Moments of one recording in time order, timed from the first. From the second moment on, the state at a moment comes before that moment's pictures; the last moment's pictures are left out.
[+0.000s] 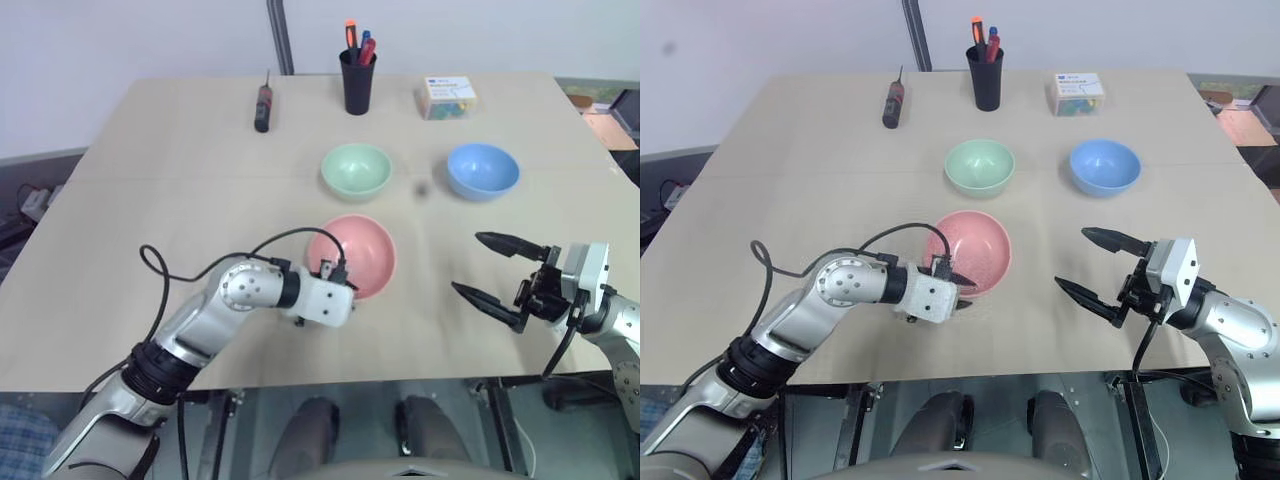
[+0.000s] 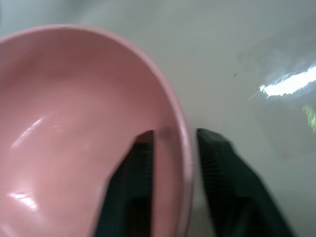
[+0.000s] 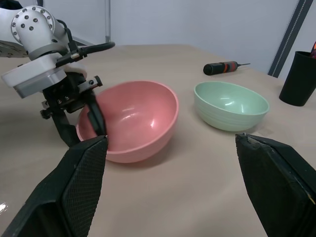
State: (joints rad) left arm -0.41 0.71 -0.43 -0.23 0.19 0.00 -1.07; right arm 0.08 -0.63 -0.22 -0.42 0.55 0.12 0.98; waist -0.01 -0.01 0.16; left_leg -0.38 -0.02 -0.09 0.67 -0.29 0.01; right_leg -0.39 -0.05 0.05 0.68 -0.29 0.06
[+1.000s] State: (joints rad) left arm -0.09 0.54 0.26 -0.34 -0.51 0.41 -0.86; right arm 0.05 -0.63 -0.21 -0.37 0.55 0.10 1.00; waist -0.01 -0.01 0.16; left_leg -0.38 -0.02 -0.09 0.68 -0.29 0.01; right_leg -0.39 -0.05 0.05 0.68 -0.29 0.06
